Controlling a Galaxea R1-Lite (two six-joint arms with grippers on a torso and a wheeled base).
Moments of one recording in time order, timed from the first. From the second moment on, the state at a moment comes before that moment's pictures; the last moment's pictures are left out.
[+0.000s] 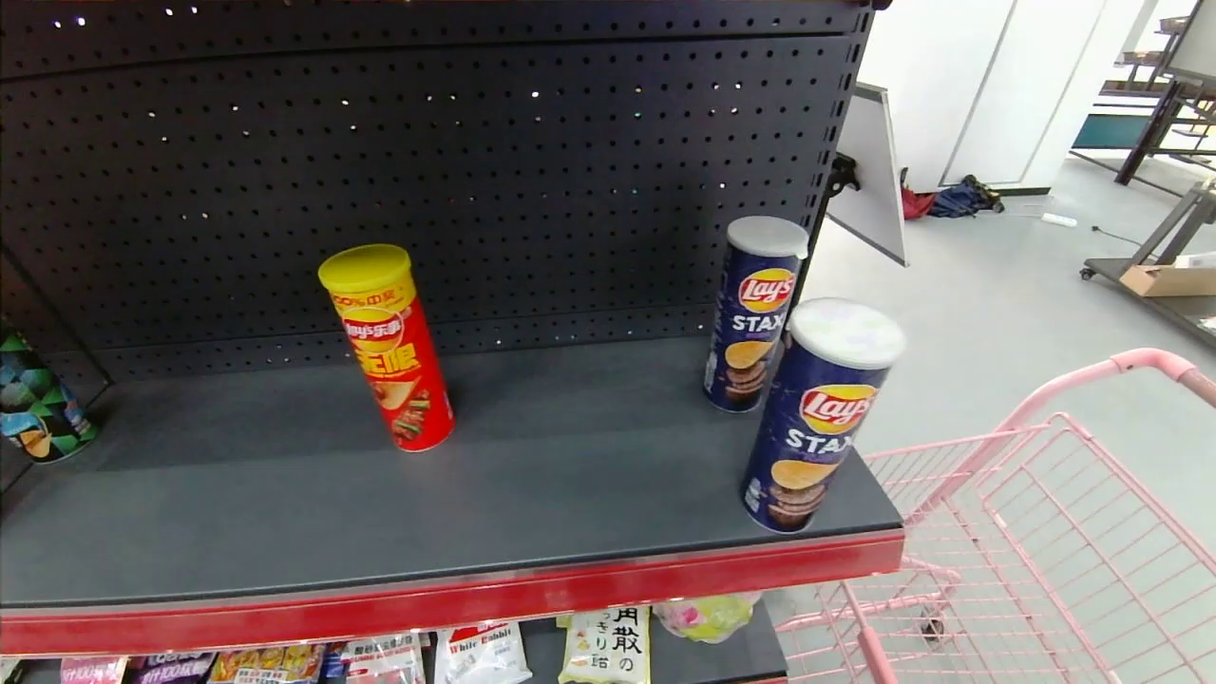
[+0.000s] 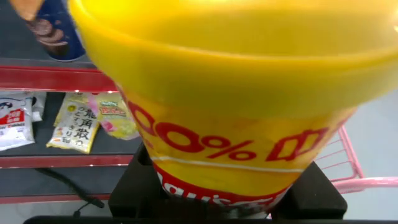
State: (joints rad) left arm 0.00 0.00 0.00 0.00 0.04 0.00; right arm 0.09 0.38 -0.39 0.22 -0.10 -0.14
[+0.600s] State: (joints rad) left arm 0.00 0.00 0.00 0.00 0.04 0.00; right arm 0.09 0.35 -0.39 0.23 -0.10 -0.14
